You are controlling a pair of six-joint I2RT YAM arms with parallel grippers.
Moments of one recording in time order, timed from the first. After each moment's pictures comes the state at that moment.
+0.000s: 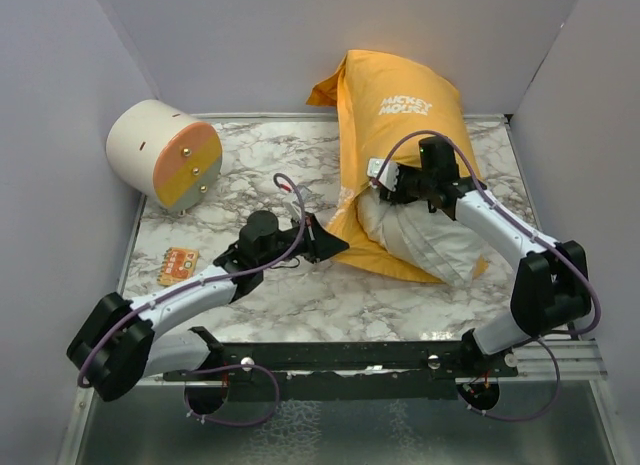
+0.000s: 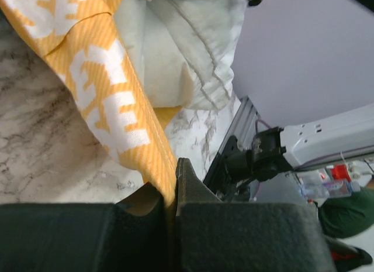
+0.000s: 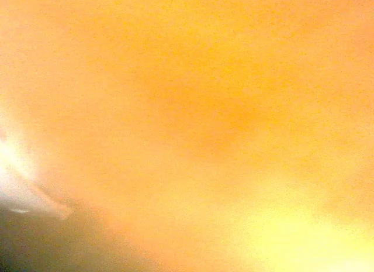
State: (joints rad) left arm -0.72 1.11 0.55 0.45 0.41 -0.79; right arm 0.34 1.54 1.12 -0.19 -0.25 -1.06
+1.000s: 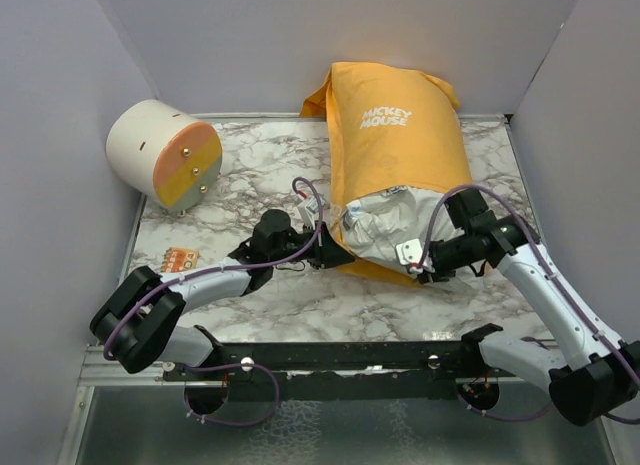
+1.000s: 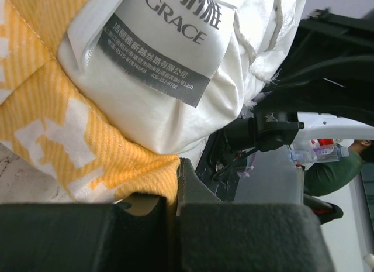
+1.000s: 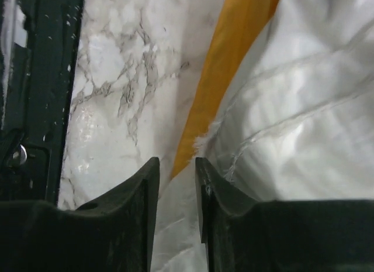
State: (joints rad) left arm -0.71 1.35 0.55 0.56 0.59 -0.80; right arm 0.38 1.04 1.04 -1.22 -0.71 -1.38
